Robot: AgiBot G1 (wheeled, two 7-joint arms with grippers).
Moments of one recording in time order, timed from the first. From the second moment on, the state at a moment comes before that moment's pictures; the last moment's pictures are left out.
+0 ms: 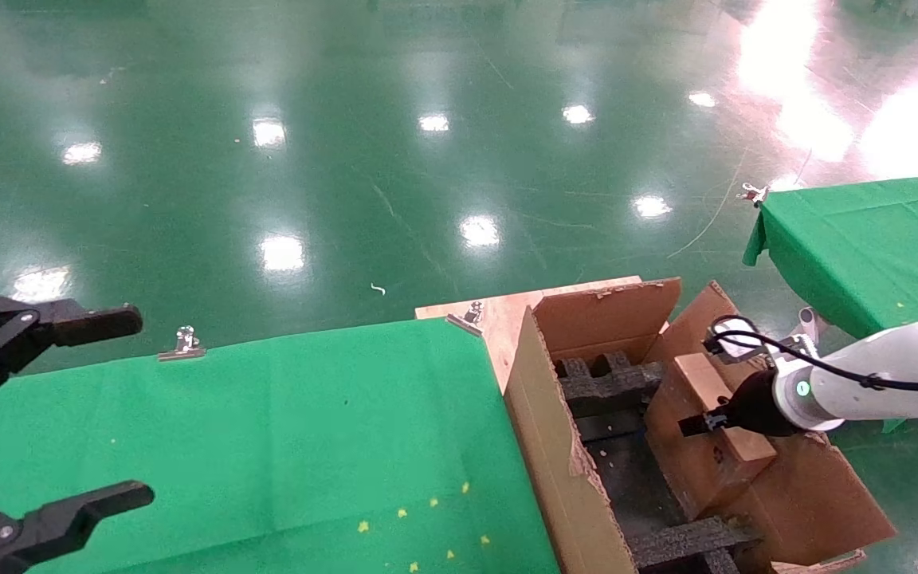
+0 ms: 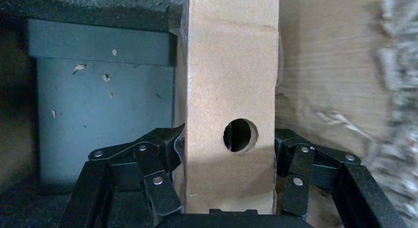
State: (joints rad) left arm -1.09 0.59 0.33 -1.26 0.69 1.47 -0.16; right arm 1.65 -0.61 -1.75 0.88 -1.67 -0.72 1.55
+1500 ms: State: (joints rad) left arm -1.09 0.59 0.33 -1.26 0.69 1.47 -0.16; right arm 1.64 -0.67 -1.72 0.78 -1.59 -0.70 1.40
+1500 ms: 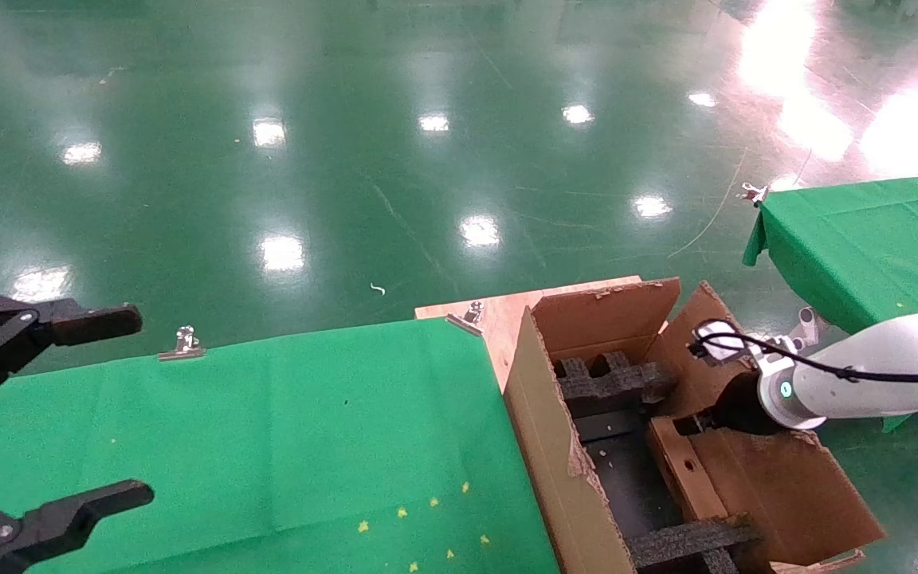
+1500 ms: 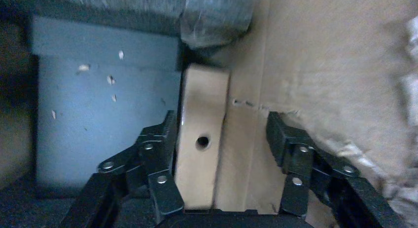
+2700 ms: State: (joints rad) left arm -1.09 0.59 0.33 -1.26 0.69 1.47 -0.16; right arm 1.95 -0.42 -1.45 1.27 -1.15 -0.90 1.20
